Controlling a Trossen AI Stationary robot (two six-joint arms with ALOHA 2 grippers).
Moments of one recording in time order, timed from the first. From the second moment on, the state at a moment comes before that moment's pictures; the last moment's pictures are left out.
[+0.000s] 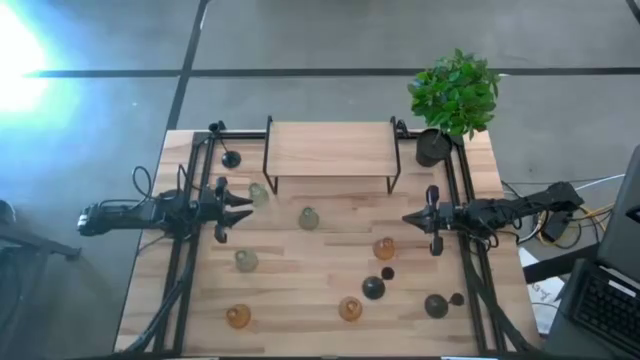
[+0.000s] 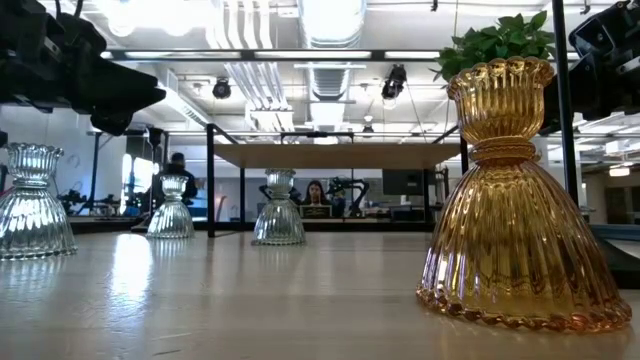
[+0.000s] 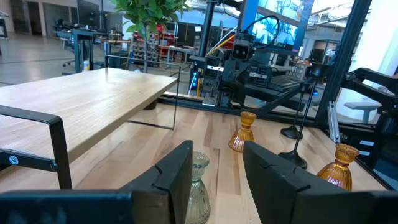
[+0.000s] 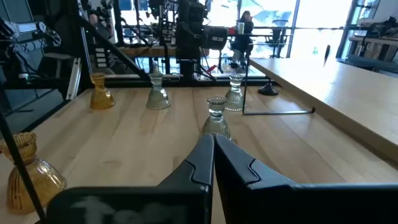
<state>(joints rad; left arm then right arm) 0.00 0.05 0.03 -0.01 -0.12 -0.13 0.27 0.13 0.01 0.06 0.32 0.05</state>
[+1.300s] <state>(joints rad) 0.00 0.05 0.02 0.74 -0.39 -0.24 0.27 0.58 0.98 0.15 0.19 -0.29</state>
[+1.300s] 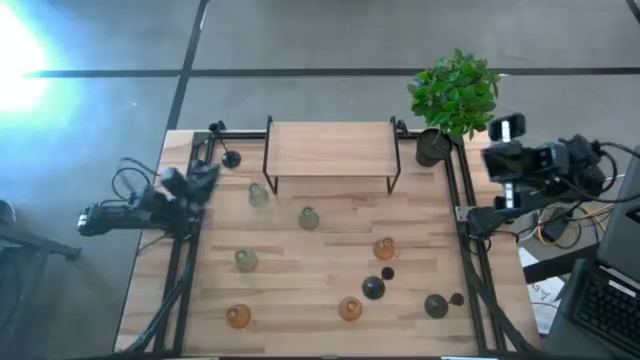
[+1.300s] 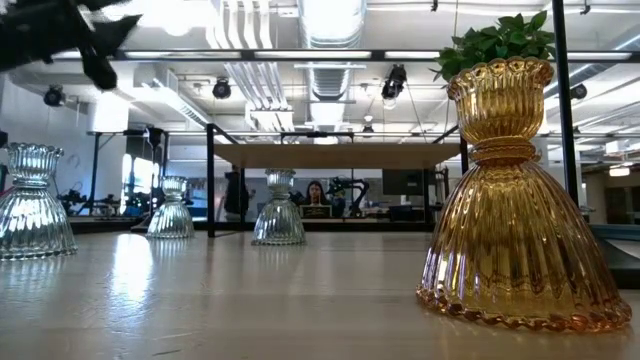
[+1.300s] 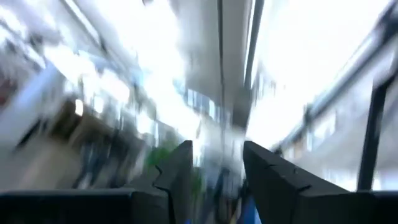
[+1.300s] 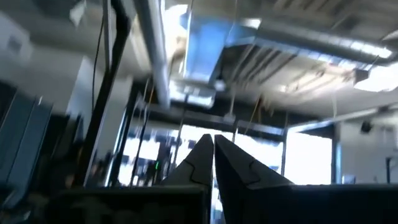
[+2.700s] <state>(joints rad) 0.00 0.41 0.96 -0.43 -0.55 0.08 0.39 0.94 1.12 -0.94 0.14 0.60</state>
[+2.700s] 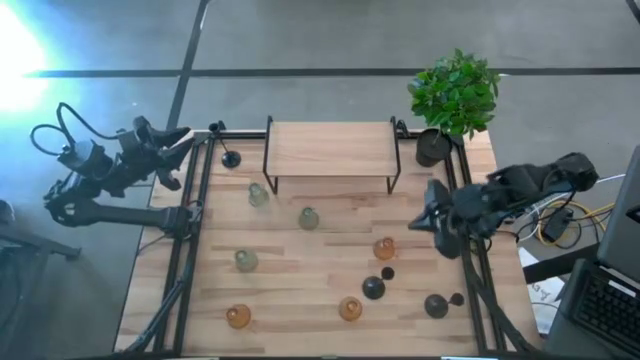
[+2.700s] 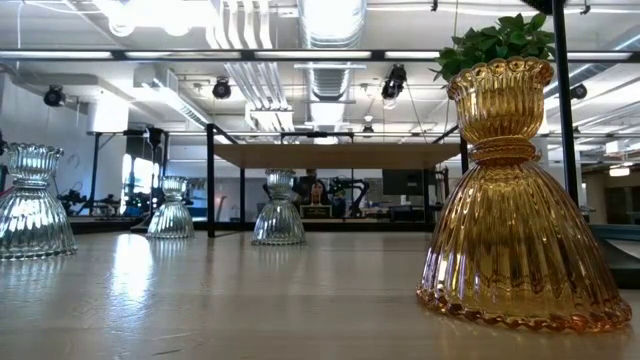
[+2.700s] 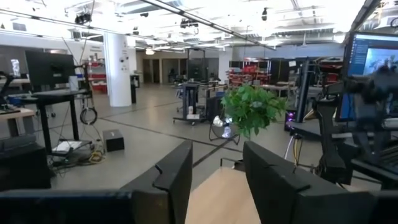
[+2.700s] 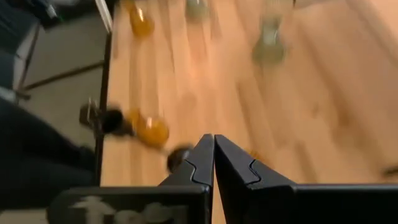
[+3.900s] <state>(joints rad) 0.00 0.41 0.96 -0.42 -0.60 0.10 0.69 1.17 0.64 -0.26 0.29 0.77</state>
